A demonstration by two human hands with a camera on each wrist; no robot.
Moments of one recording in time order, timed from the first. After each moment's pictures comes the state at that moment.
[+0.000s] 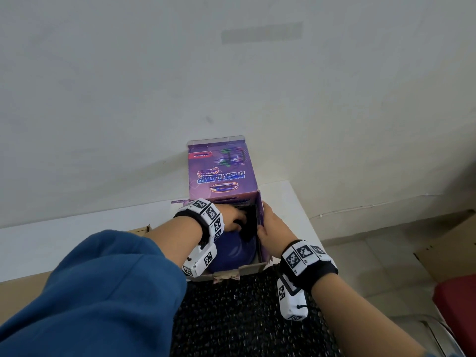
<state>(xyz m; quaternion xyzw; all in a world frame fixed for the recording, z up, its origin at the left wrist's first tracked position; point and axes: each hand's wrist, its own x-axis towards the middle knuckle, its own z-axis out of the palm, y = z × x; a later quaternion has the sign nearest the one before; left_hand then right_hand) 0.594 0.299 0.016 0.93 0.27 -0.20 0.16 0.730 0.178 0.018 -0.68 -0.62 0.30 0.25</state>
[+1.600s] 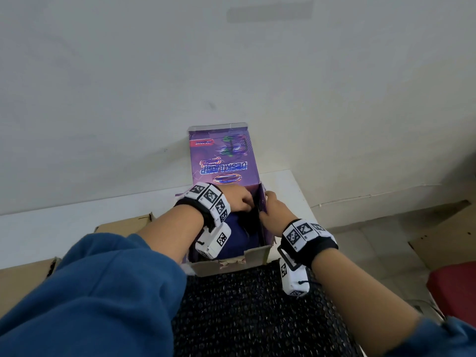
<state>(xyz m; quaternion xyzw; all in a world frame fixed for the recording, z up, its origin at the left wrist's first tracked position) 0.607 0.289 0.052 0.90 0.32 -0.18 0.24 0.729 0.194 0.021 -0.75 -0.56 0.32 0.16</state>
